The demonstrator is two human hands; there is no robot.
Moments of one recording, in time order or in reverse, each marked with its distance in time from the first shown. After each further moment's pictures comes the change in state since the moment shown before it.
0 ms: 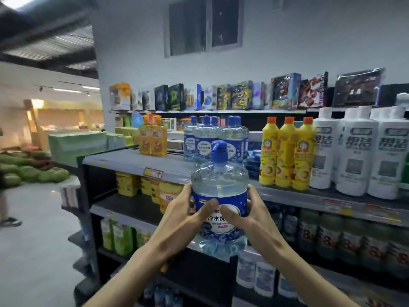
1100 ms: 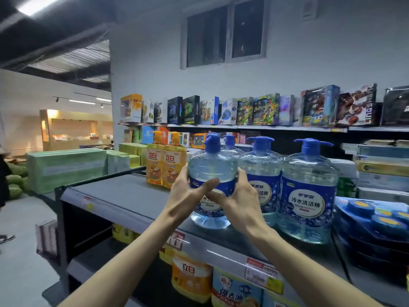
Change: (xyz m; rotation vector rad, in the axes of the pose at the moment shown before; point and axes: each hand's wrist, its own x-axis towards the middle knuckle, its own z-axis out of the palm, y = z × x) left_hand 0.344 -0.227 -0.137 -0.085 0.211 0.007; right_hand 0.397 0.142 0.113 -0.416 0.201 -0.192
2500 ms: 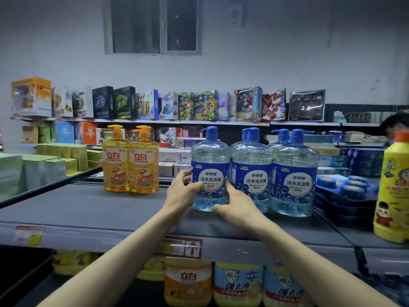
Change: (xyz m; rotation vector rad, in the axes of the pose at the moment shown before) left_hand 0.054 -0.065 -0.031 -0.167 -0.302 -0.289; right_hand -0.004 -0.001 0.057 -0.498 -0.094 0.499
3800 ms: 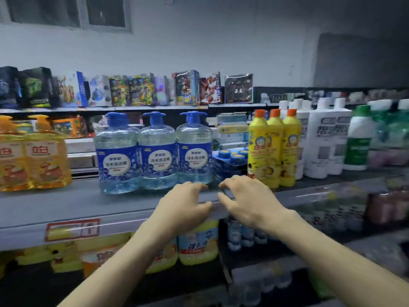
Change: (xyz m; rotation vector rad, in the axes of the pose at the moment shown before) left_hand -0.153 0.070 0.183 0.882 -0.470 0.312; right_hand -0.173 0.109 -0.175 -0.662 0.172 -0.031
